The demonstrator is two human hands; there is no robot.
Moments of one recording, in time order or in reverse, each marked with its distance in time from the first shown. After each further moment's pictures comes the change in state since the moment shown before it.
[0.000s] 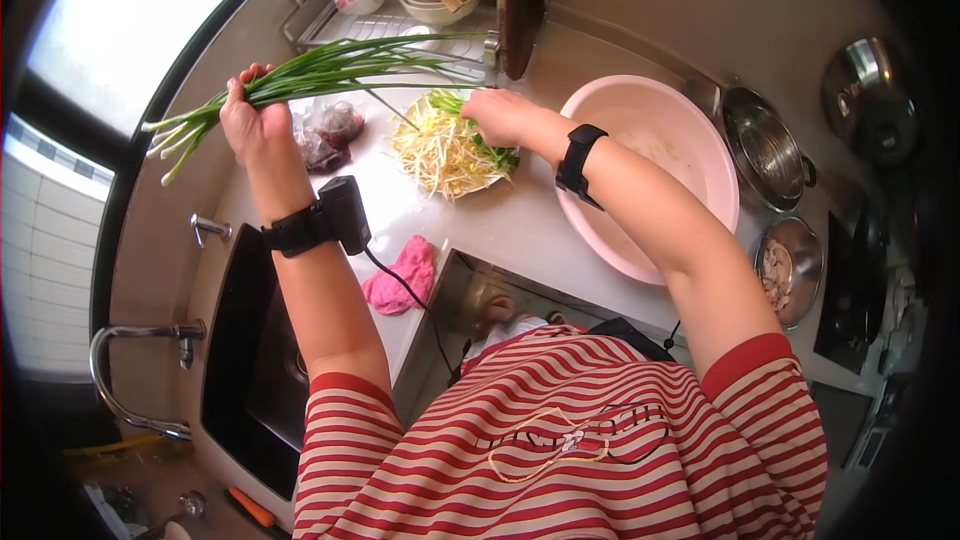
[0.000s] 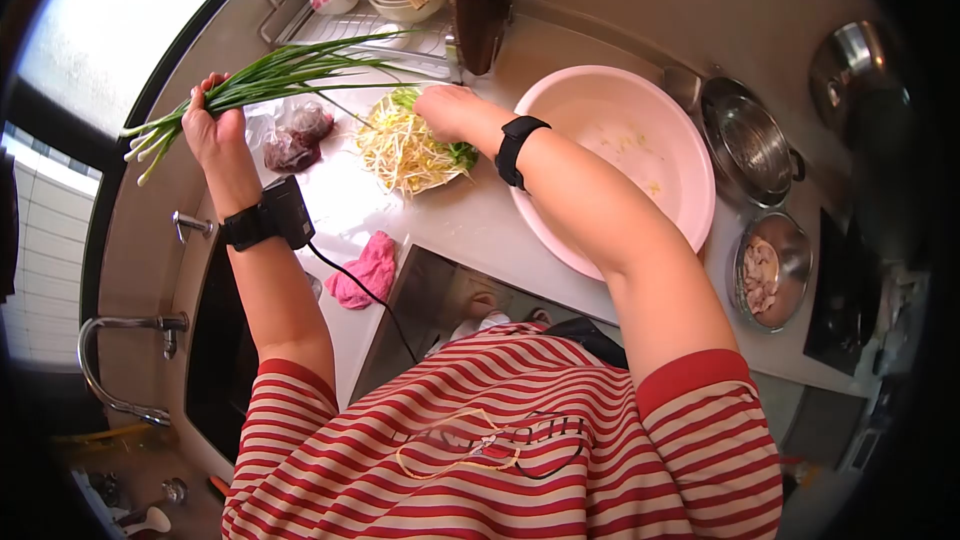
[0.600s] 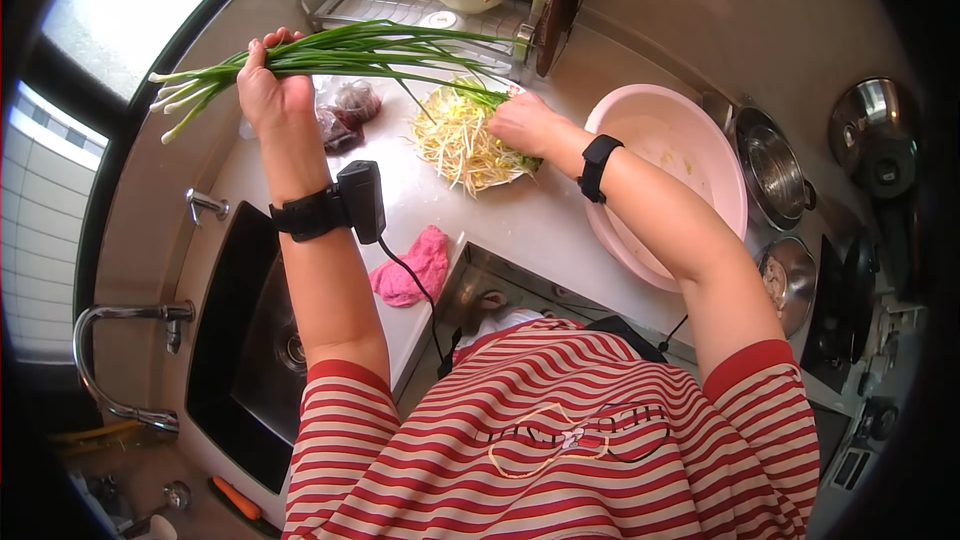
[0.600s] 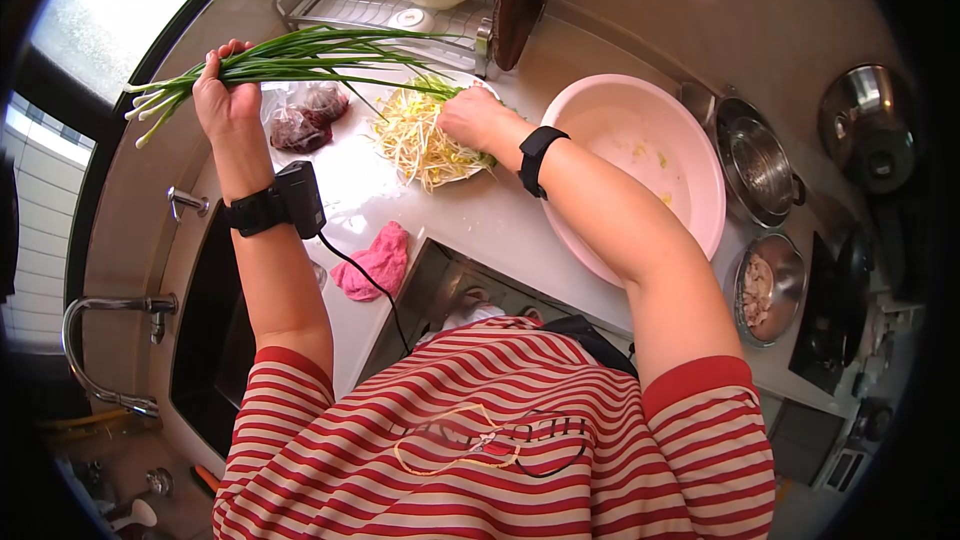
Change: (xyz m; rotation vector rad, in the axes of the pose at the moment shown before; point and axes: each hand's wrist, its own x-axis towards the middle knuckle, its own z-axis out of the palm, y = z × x) left_hand 0.006 0.007 -0.005 -0.080 0.030 -0.058; right_hand 0.000 -0.024 0.003 -0.452 -0.043 -0.280
